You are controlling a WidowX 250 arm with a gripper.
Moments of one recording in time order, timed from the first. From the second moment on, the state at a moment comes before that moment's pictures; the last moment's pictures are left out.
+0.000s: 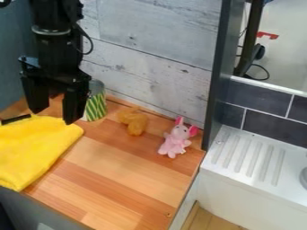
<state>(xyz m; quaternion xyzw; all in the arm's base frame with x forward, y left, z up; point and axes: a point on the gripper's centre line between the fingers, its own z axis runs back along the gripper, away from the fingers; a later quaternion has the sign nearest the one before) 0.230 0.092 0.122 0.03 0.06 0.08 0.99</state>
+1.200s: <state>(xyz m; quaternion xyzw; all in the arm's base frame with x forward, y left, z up) 0.226 0.192 0.055 0.09 0.08 0.03 0.99</state>
